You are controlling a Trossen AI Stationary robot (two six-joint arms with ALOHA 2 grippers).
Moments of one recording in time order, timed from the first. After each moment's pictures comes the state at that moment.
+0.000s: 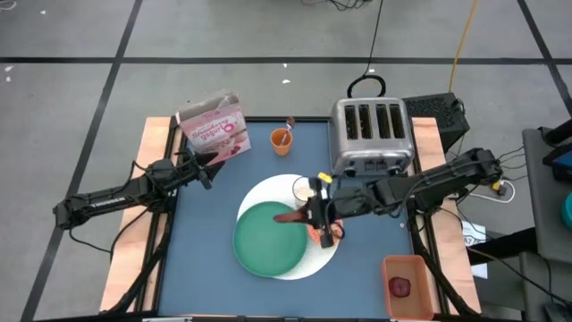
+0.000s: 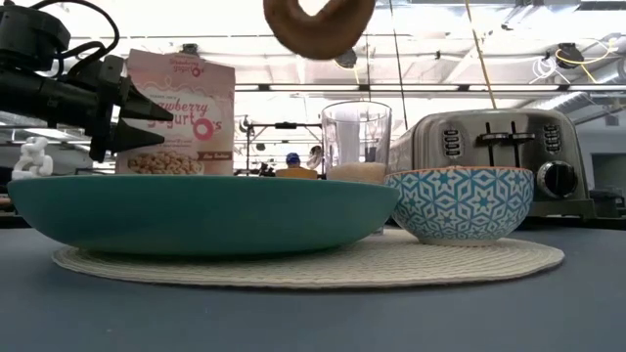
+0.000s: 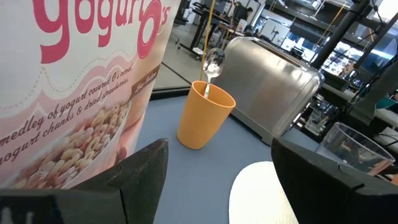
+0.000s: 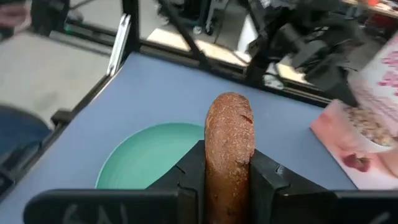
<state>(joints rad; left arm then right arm) 0.33 0.16 0.01 0.05 -0.21 -0.45 0.27 1.43 1.12 -0.11 0.13 -0.11</state>
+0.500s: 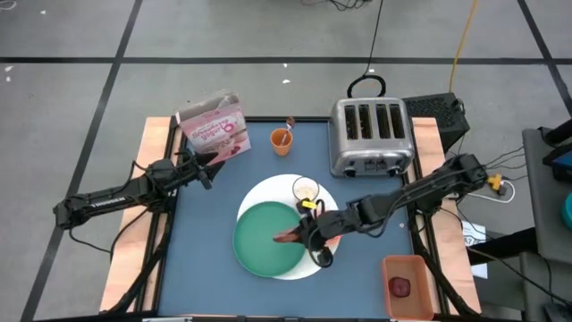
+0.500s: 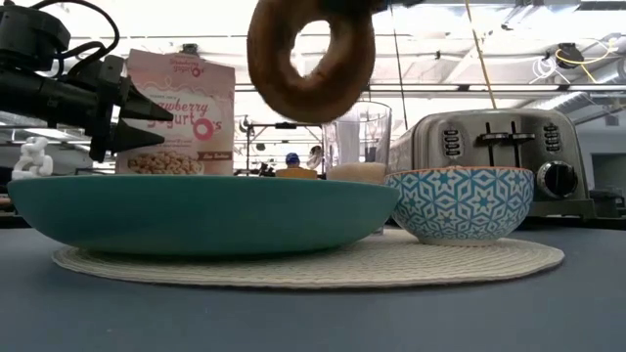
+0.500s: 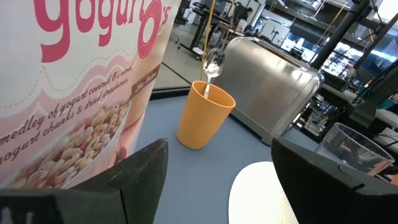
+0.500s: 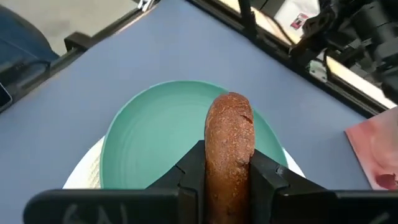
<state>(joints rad) 0.33 0.16 0.01 0.05 -0.21 -0.45 0.35 1.60 1.12 -0.10 0.13 -0.30</state>
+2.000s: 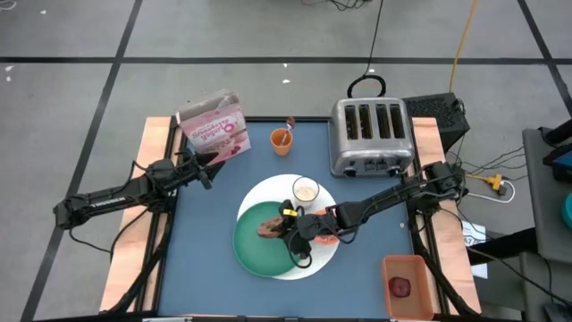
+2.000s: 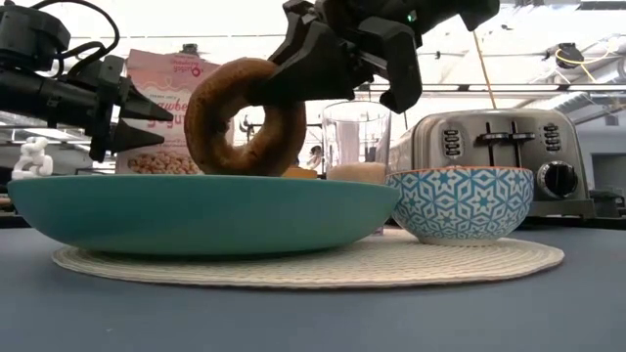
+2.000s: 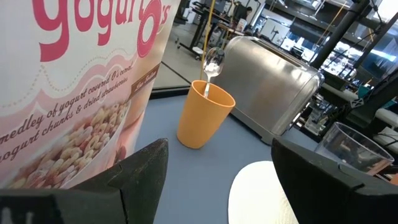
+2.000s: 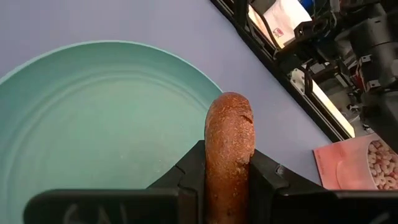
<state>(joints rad) 0.34 0.16 0.01 0.05 -0.21 -0.45 0.29 1.84 1.12 0.19 0.20 -0.59</state>
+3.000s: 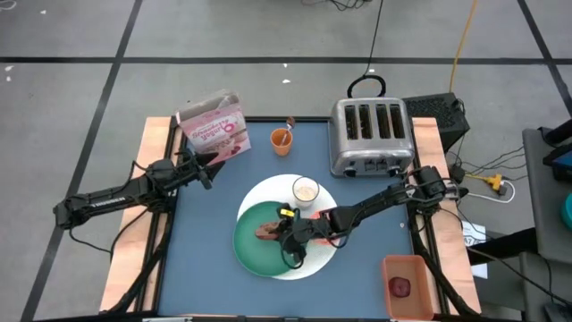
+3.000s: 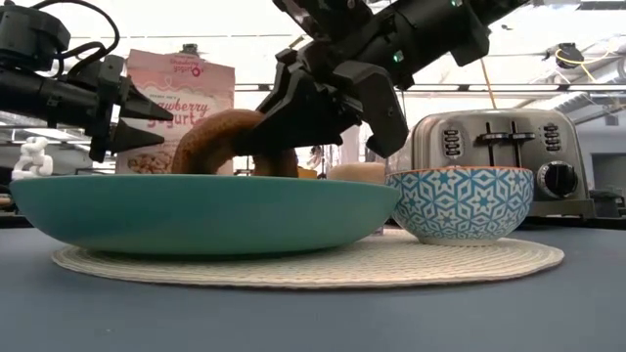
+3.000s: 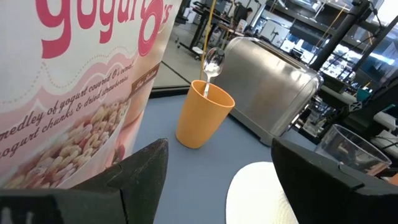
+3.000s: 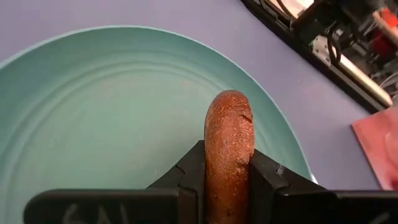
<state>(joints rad) 0.34 0.16 0.01 0.05 -0.21 -0.47 0.29 1.95 1.12 0.26 0.21 -0.42</state>
